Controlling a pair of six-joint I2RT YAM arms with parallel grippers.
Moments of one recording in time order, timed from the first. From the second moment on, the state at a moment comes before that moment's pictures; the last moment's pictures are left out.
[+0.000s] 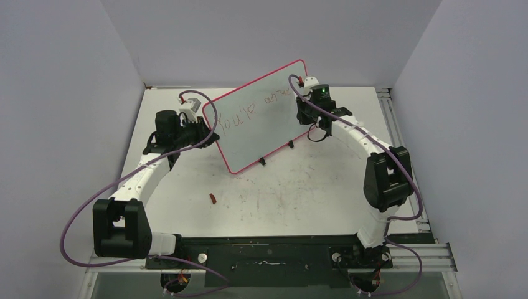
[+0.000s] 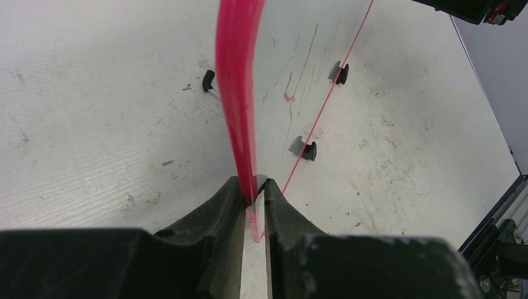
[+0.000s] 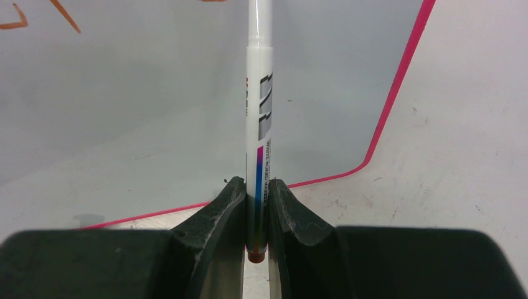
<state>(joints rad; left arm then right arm) -0.08 1.36 0.91 -0.07 0.56 -0.23 0.35 1.82 1.45 -0.27 -0.05 0.00</state>
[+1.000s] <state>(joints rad) -0.08 1.36 0.92 -0.07 0.56 -0.23 0.35 1.83 1.56 -0.30 -0.05 -0.02</state>
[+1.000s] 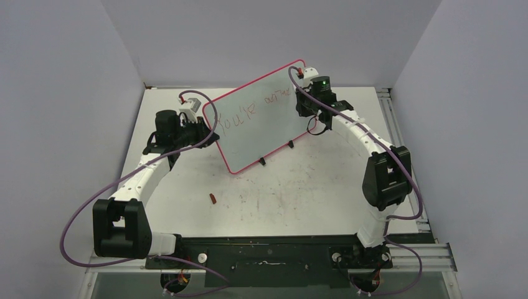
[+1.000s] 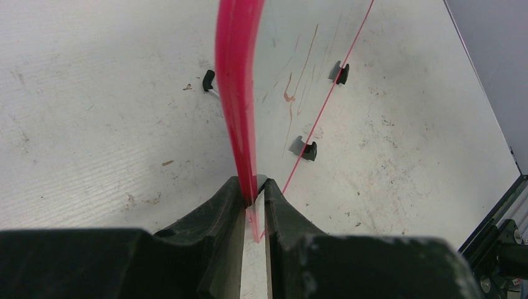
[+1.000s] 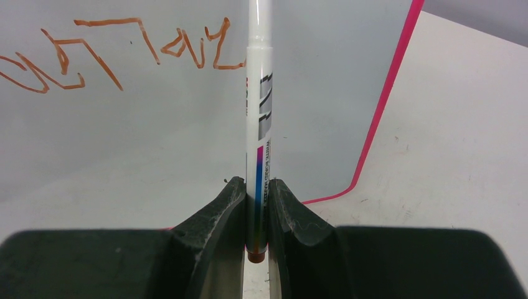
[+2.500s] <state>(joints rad) -0.08 1.36 0.92 -0.07 0.56 -0.23 0.35 1.84 1.54 -0.29 -0.02 -0.01</state>
